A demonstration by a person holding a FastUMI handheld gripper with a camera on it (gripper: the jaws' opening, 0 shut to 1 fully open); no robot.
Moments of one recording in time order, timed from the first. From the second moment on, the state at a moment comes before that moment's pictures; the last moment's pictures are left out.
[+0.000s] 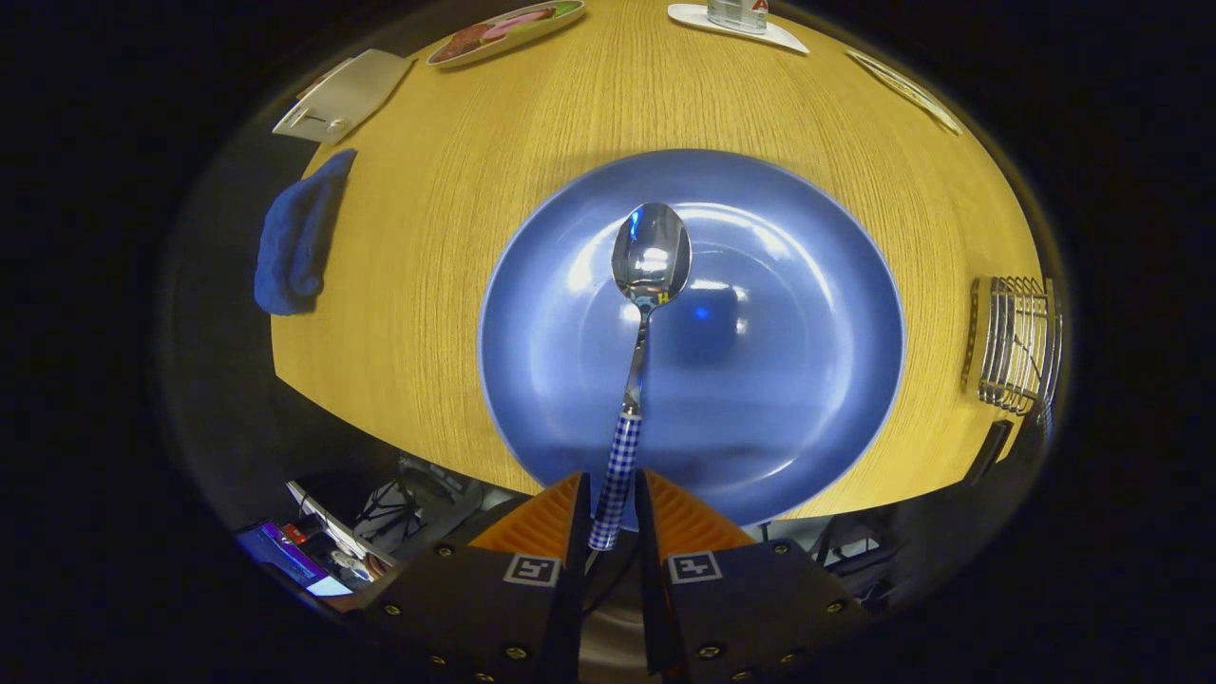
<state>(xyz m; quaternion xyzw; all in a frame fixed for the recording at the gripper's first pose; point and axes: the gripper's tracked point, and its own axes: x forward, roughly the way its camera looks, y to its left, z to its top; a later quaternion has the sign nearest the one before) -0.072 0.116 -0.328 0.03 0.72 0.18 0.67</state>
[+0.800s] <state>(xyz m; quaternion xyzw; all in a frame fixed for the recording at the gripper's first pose) -0.066 0.109 -0.314 0.05 0.71 0.23 0.67</state>
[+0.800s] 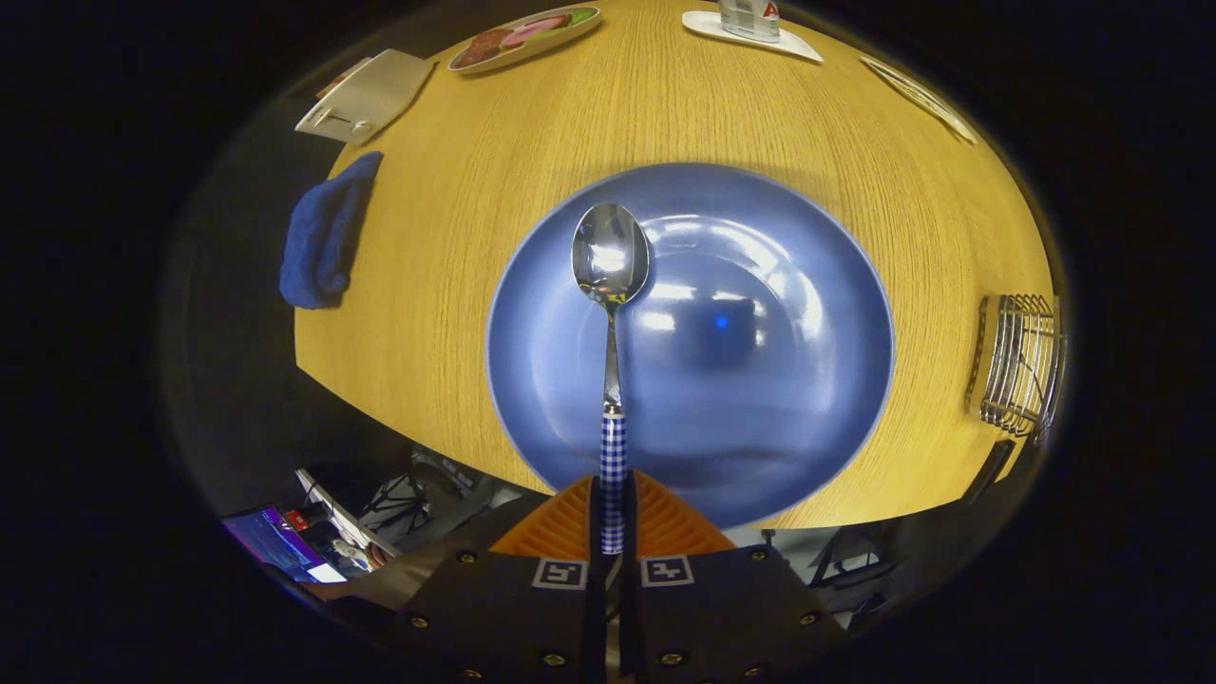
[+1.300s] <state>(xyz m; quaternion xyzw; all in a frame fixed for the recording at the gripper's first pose) -0.077 0.025 -0.282 0.00 0.74 0.24 0.63</state>
